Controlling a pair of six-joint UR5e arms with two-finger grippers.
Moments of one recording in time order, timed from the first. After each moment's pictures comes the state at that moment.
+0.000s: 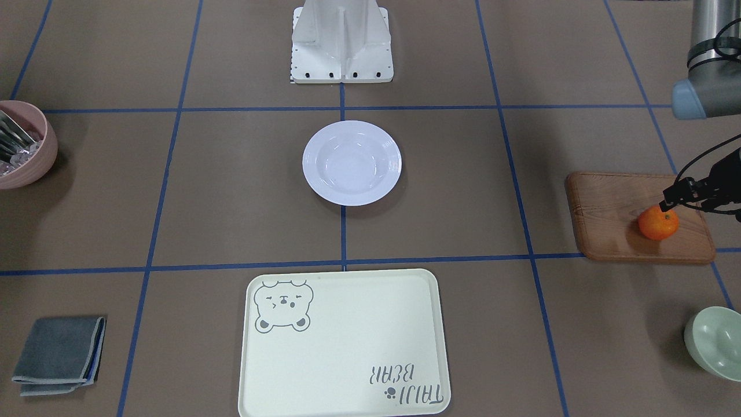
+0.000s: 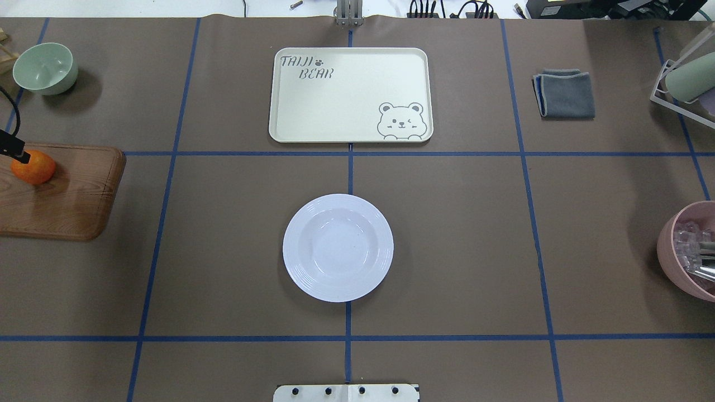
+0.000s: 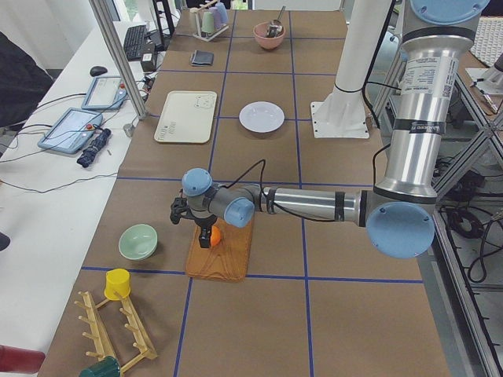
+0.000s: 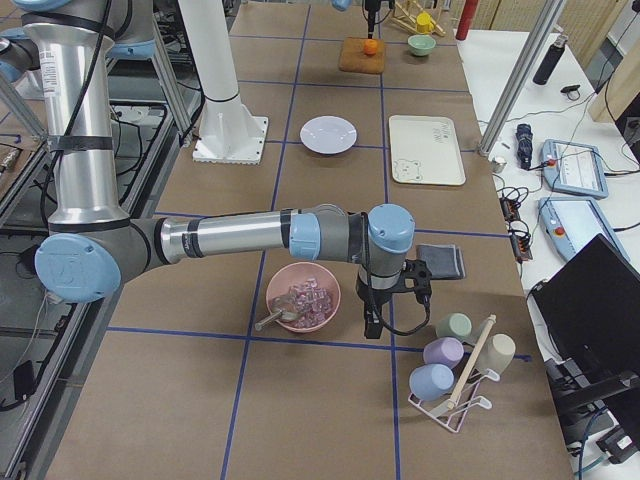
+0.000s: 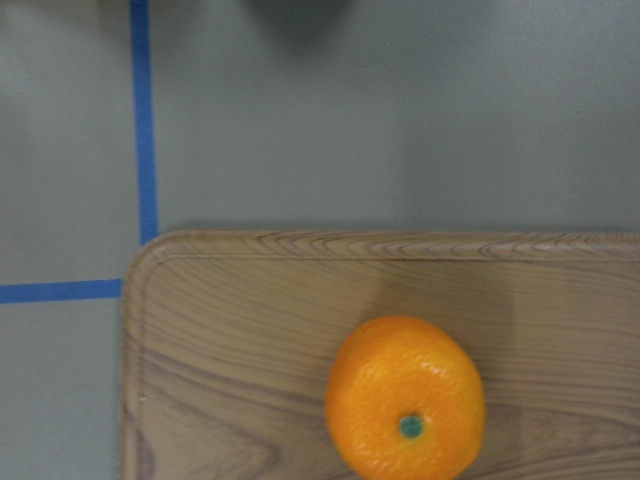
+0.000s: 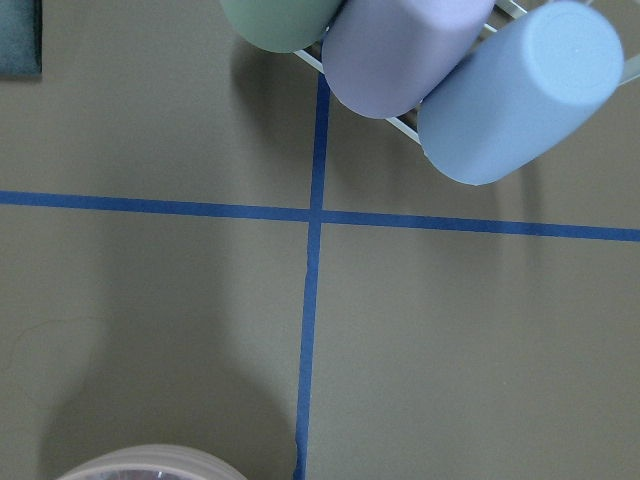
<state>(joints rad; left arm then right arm) -1.21 -1.68 -1.44 -1.98 -2.29 -0.50 1.58 -1.54 1.69 -1.73 2.28 -0.06</state>
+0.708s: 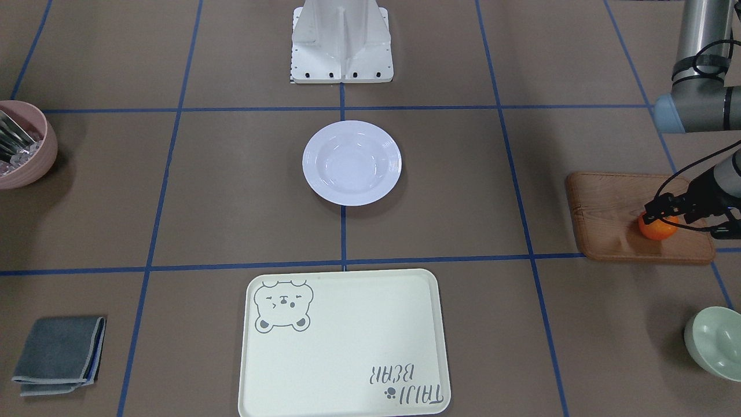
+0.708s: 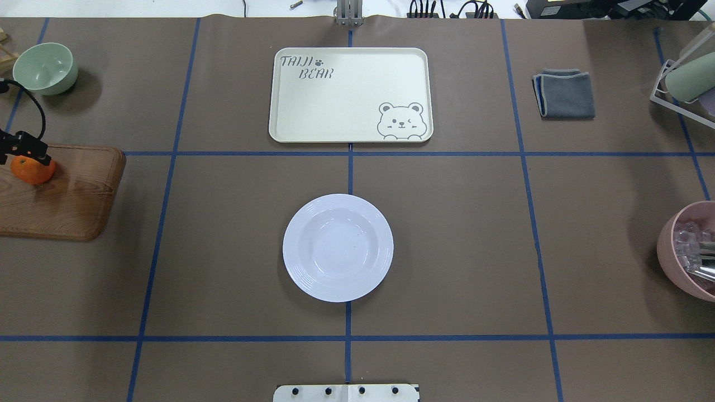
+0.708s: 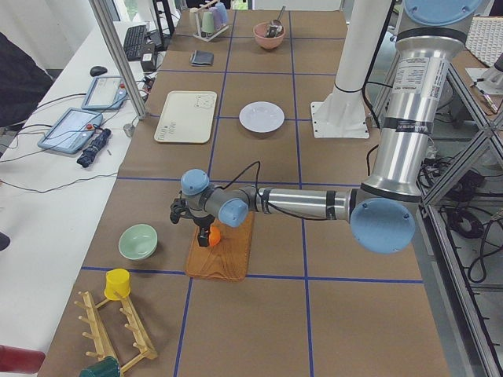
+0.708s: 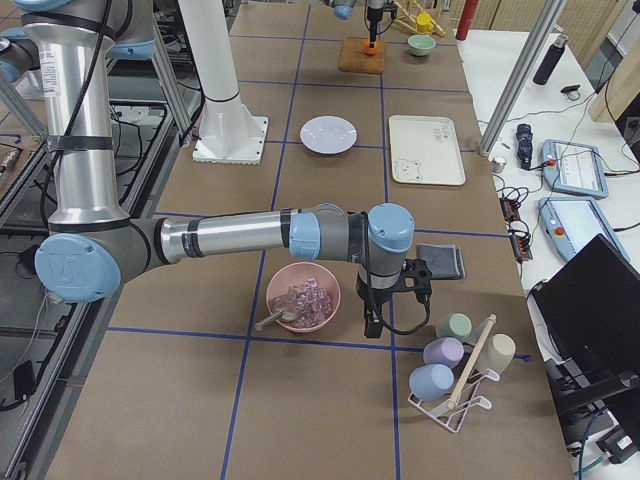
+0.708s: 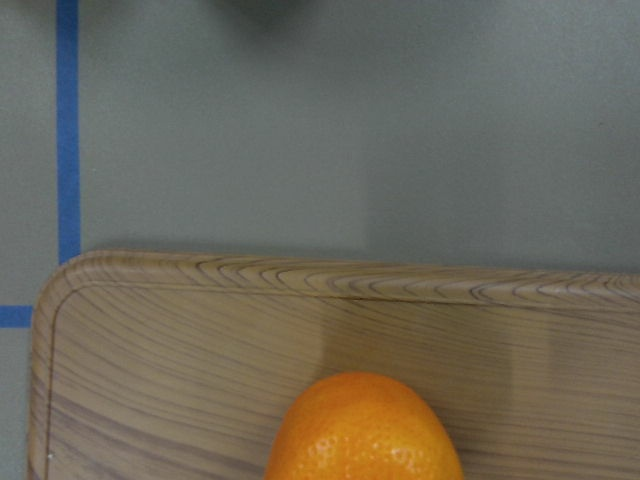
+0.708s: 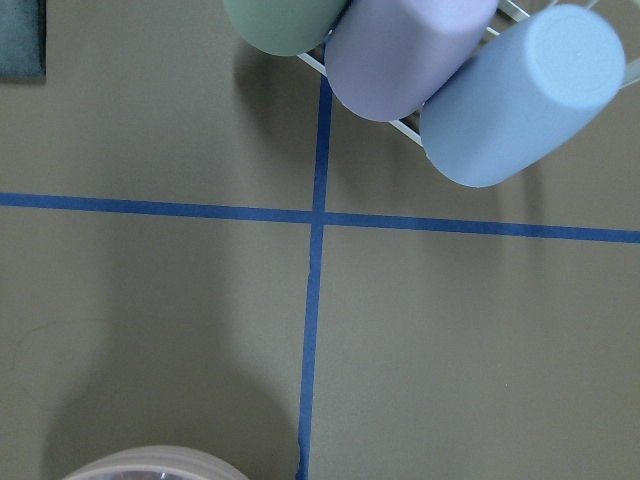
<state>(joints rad) -1.16 -1.73 -1.37 -2.00 -2.27 -0.52 1.58 -1.54 1.69 -1.73 2.28 -0.06</state>
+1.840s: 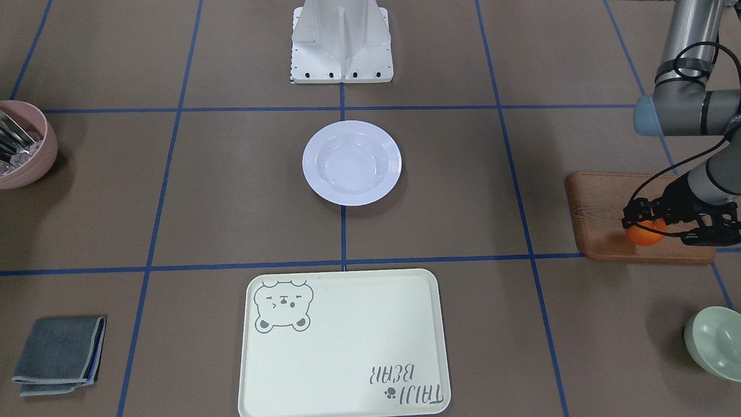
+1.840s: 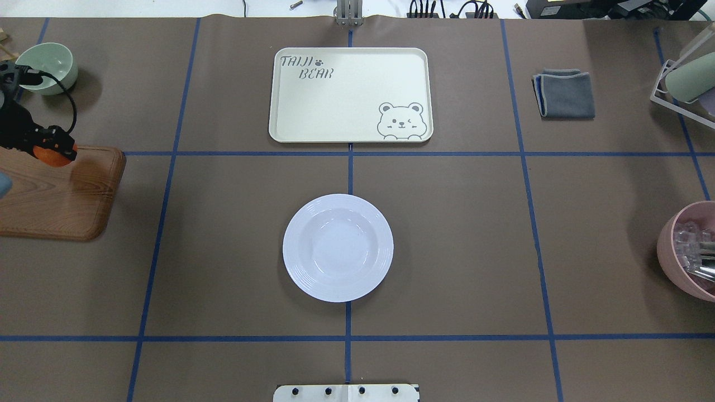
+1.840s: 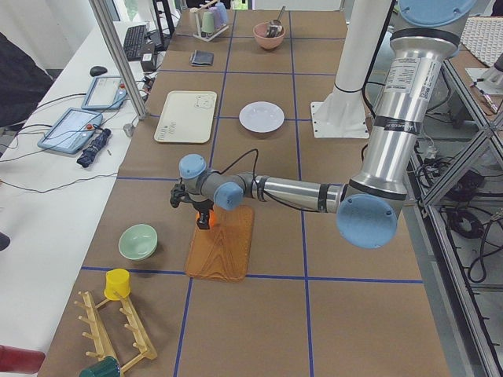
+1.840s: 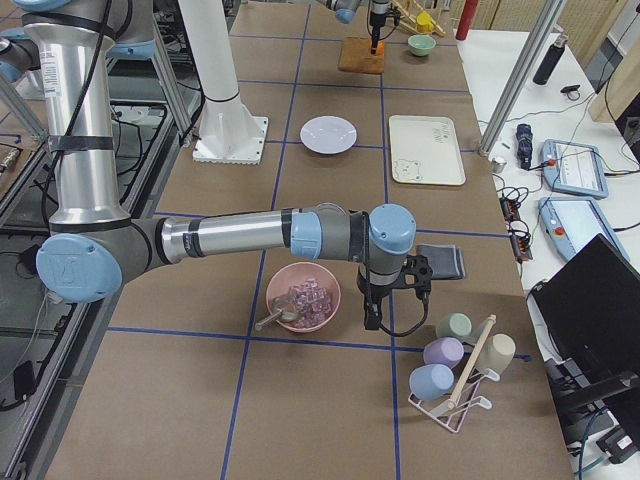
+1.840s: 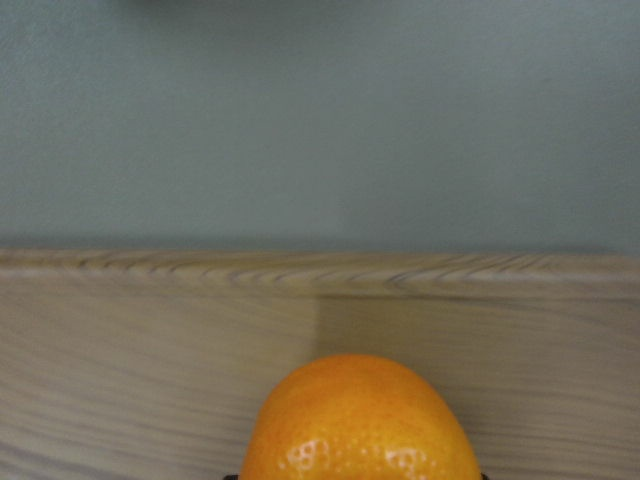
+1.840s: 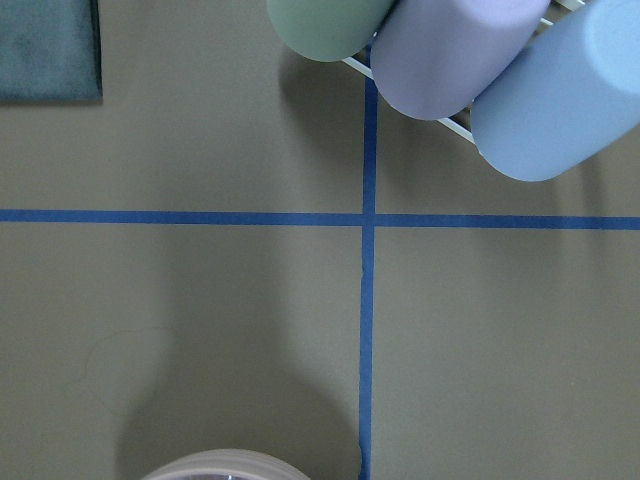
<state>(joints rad) -1.13 -1.82 -1.46 -1.85 -2.27 -0.55 1.58 -1.53 1.69 -1.73 2.38 0.01</state>
